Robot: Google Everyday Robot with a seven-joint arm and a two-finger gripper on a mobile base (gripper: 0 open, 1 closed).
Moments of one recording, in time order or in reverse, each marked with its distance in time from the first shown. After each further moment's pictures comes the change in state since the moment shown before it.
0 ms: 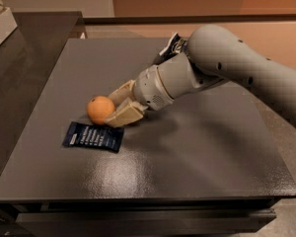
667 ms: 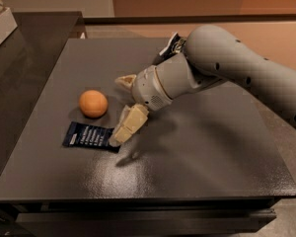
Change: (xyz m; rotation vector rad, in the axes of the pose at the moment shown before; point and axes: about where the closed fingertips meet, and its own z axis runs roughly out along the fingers) arm -0.002 0.002 0.003 -0.006 0.001 -0.004
